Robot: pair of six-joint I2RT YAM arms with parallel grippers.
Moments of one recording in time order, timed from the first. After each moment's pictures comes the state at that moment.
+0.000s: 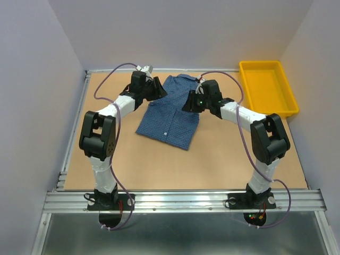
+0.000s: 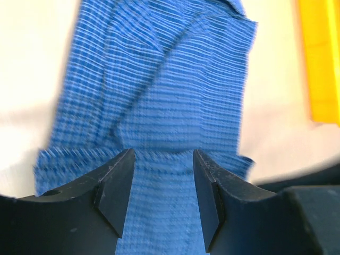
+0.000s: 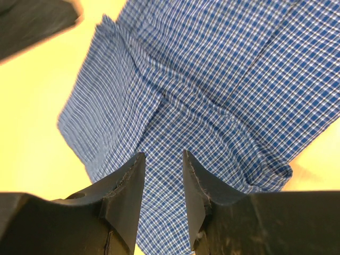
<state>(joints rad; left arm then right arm) -0.30 1.97 1.42 0.00 0.29 -0.51 0.46 1.85 1.33 -0.12 -0.28 0.42</state>
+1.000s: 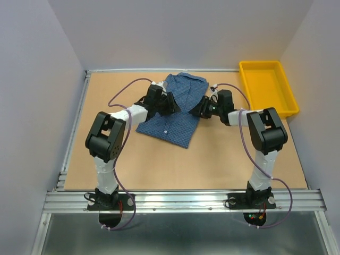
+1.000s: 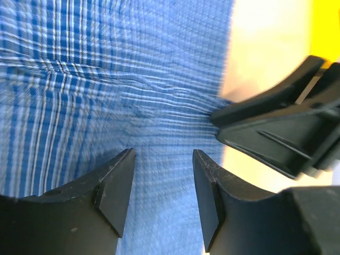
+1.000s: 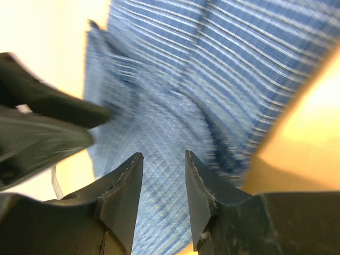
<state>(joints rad) -0.48 1.99 1.26 0.08 0.28 -0.67 0.26 2.02 1.07 0.41 -0.63 0.70</state>
